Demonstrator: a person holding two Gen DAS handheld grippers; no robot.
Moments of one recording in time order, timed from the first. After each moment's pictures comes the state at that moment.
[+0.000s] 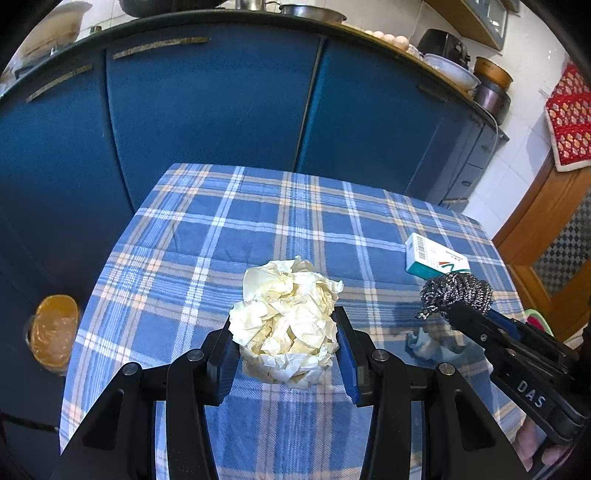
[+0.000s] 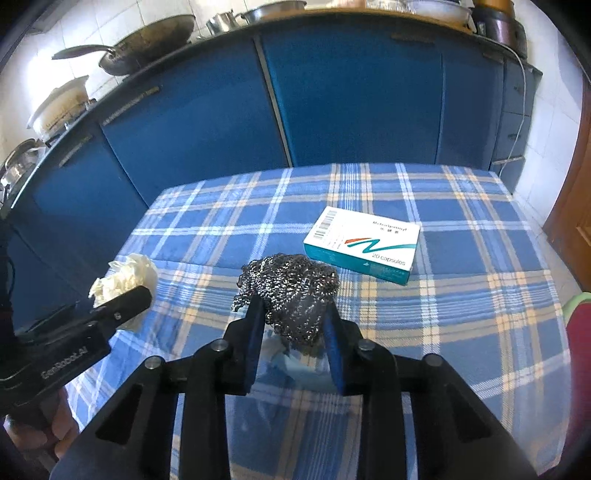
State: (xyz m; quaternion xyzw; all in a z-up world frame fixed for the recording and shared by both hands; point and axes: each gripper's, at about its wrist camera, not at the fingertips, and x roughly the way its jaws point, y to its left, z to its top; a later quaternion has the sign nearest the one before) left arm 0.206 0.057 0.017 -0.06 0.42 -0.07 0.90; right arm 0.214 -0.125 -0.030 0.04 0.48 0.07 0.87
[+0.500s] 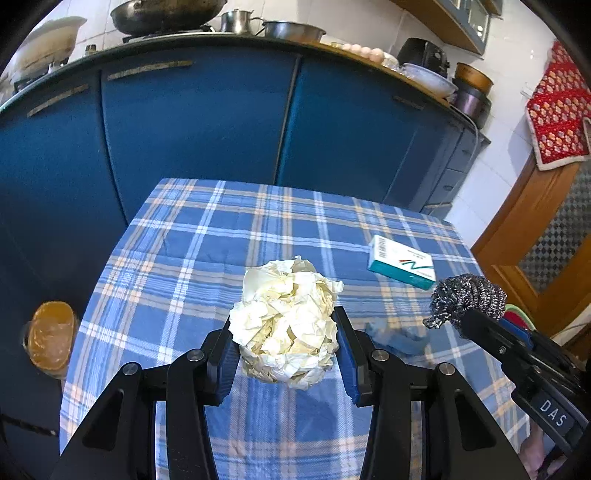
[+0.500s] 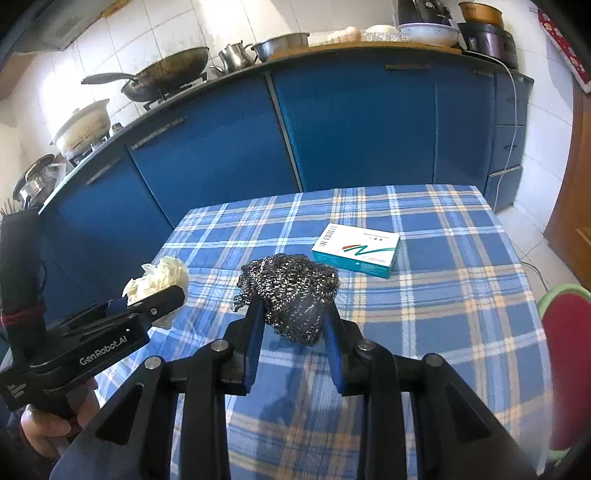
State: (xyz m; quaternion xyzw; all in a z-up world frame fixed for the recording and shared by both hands) left arm 0.172 0.042 0.043 -0.06 0.40 -0.09 0.91; right arm 0.167 -0.138 0.017 0.06 0.44 0.08 0.89
